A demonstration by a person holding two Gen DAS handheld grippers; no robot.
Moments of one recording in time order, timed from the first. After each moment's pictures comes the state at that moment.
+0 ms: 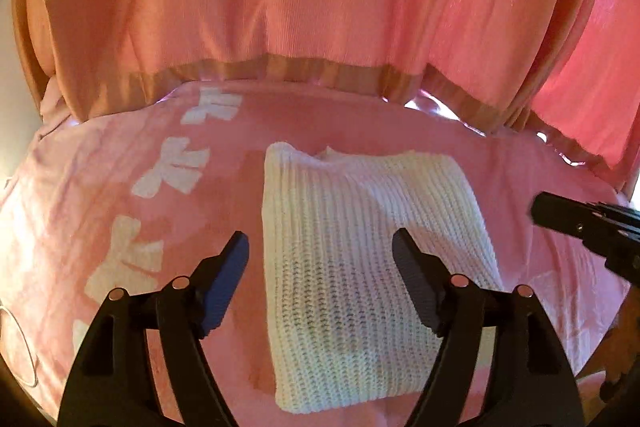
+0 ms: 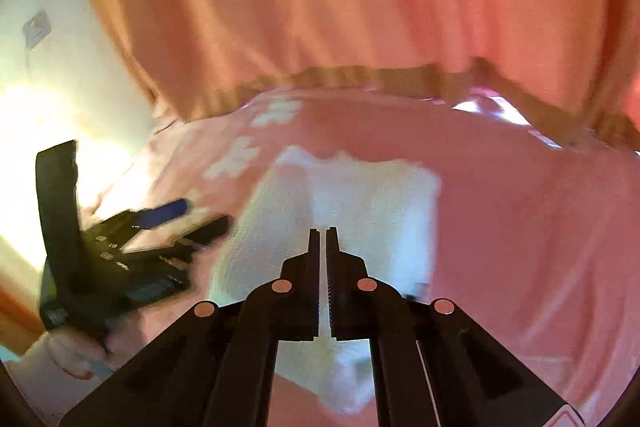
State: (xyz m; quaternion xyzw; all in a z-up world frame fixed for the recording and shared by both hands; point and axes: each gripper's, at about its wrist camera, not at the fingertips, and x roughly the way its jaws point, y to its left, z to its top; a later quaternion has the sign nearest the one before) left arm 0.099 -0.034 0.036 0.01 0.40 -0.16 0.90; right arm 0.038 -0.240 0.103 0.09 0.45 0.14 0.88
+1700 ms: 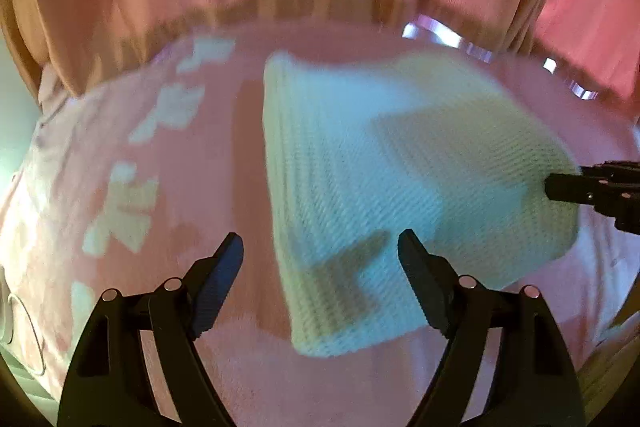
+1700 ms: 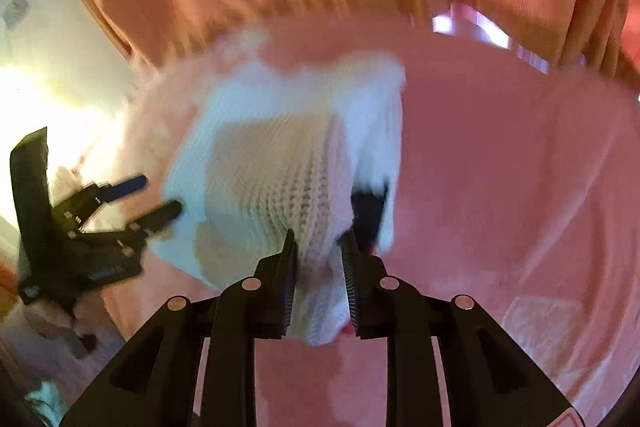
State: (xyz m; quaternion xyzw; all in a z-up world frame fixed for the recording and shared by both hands) left arm 0.062 -0.040 -0.001 0.07 0.43 -0.16 0.88; right arm -0.004 -0.273 0.051 0.09 0.50 0.12 0.85
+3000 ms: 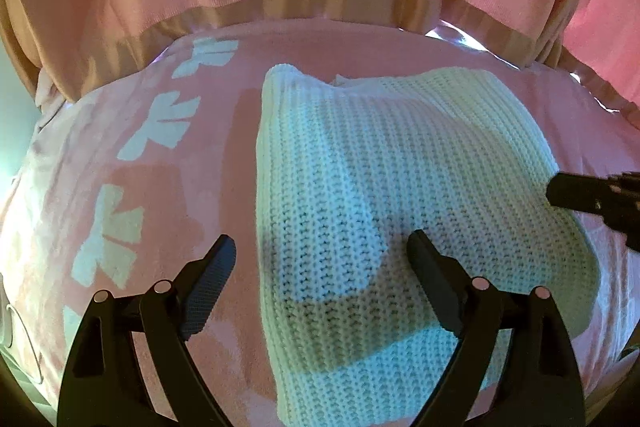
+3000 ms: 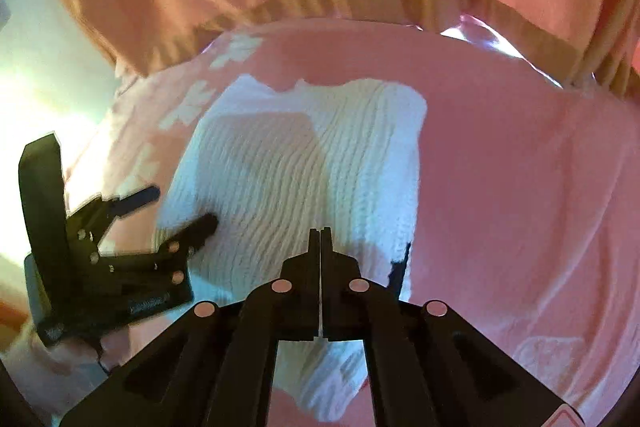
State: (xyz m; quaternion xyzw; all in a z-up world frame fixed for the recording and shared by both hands) left arm 0.107 -0.062 -0.023 0.07 0.45 -0.13 0.88; right arm 0.043 -0.252 0.035 0.07 0.54 0.10 0.83
